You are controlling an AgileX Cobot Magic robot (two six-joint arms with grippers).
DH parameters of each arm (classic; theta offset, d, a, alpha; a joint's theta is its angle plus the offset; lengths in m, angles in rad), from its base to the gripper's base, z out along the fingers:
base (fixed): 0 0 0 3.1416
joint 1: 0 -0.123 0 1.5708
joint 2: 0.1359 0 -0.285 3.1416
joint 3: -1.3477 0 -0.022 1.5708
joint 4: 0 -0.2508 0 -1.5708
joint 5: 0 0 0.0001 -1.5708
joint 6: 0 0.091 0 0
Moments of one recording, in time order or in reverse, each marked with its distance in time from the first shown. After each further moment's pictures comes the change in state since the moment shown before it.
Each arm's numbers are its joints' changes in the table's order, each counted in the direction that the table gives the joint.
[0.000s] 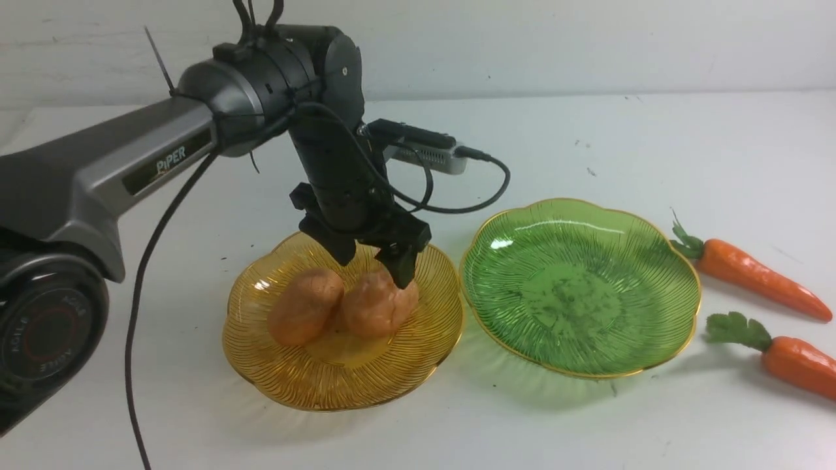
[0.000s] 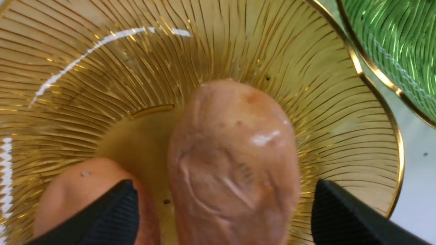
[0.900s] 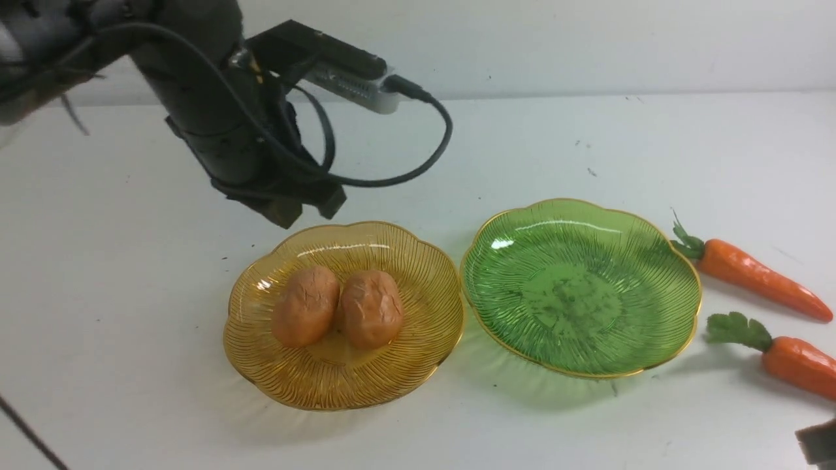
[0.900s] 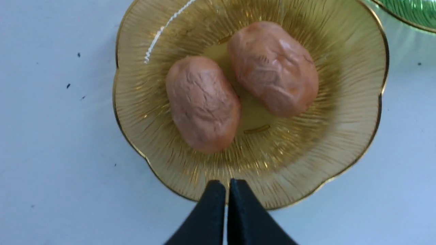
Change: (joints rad) right arm 0.000 0.341 0.036 0.112 0.027 0.001; left arm -0.005 -0.511 -0.299 -0.170 -0.003 0.014
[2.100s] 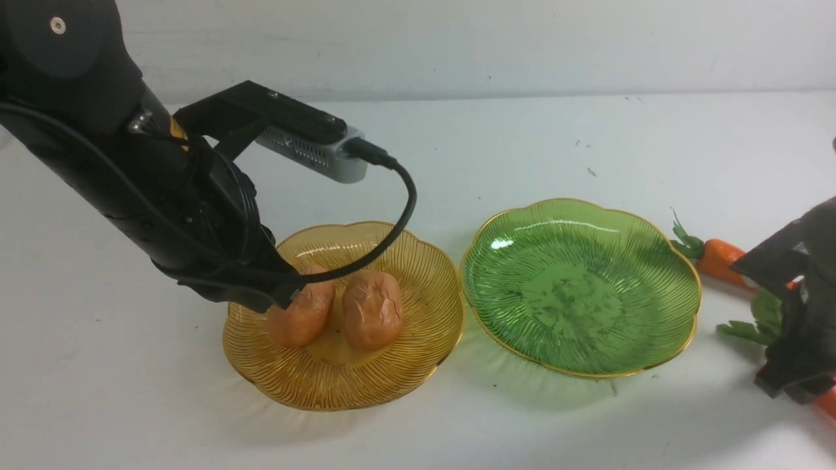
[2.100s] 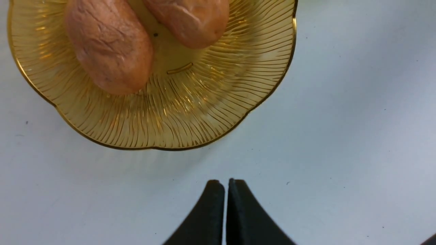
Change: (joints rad) right arm 0.000 0.665 0.409 0.512 -0.021 -0.049; left arm -0.004 -0.178 -0.229 0.165 -0.014 0.081
